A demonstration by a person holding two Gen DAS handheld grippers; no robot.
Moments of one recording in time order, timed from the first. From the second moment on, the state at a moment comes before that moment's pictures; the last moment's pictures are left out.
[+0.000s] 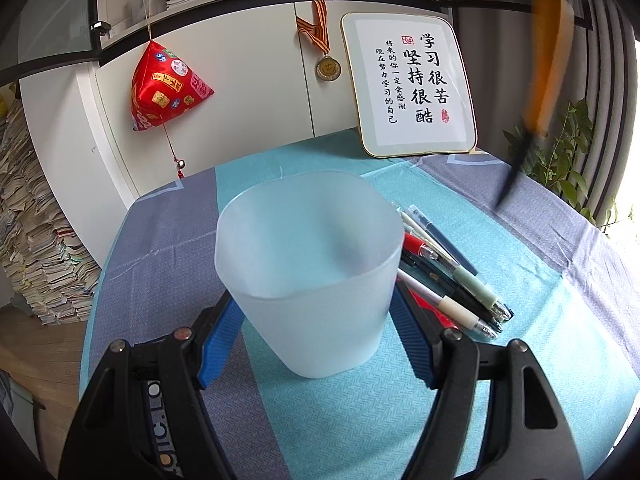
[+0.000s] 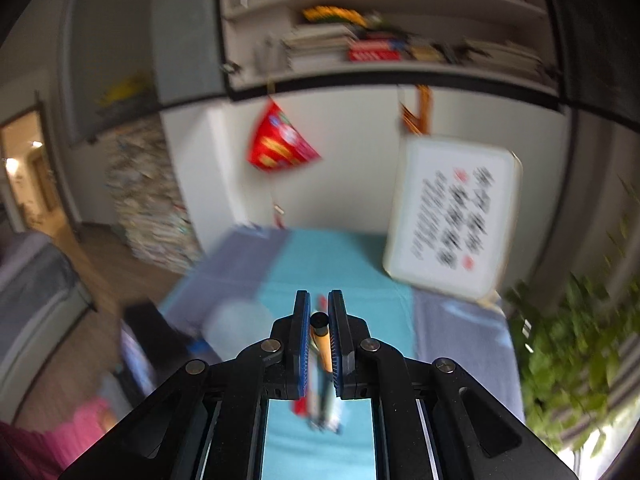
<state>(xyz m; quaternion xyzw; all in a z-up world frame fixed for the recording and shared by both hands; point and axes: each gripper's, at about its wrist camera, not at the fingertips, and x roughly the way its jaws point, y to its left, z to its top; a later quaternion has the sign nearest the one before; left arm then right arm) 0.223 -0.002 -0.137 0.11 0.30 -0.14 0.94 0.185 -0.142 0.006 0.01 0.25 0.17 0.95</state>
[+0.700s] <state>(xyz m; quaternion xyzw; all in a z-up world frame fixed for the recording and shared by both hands) 0.224 -0.005 -0.138 0.11 0.30 -0.13 0.94 0.259 -0.087 -0.031 0.04 0.34 0.27 0.90</state>
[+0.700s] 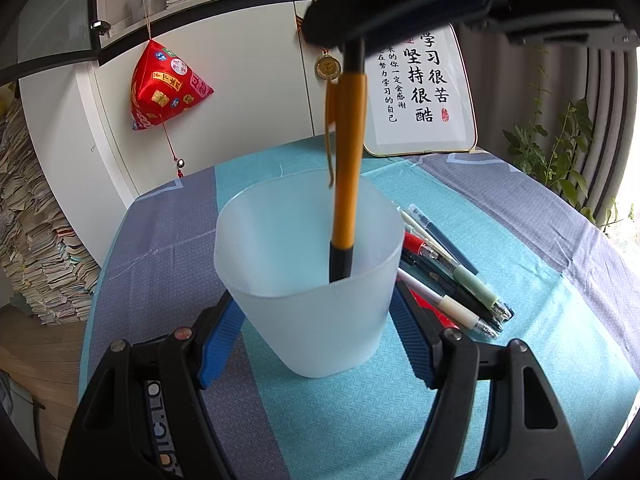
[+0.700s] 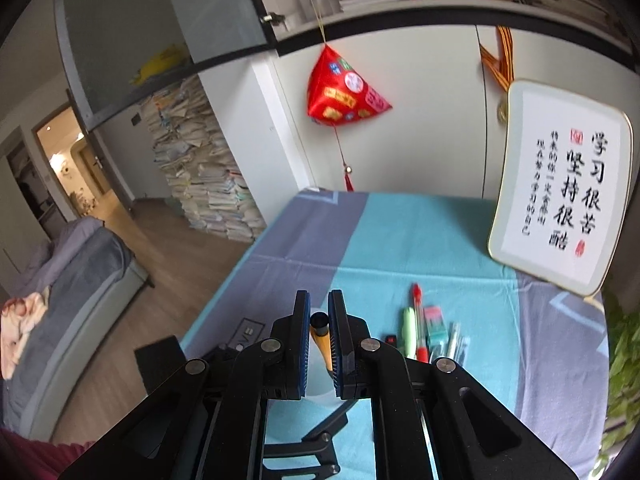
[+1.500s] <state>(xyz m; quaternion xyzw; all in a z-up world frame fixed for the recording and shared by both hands) 0.224 -0.004 -0.140 0.11 0.31 -0.14 0.94 0.255 -0.115 -0.044 0.07 0.35 0.23 0.90</state>
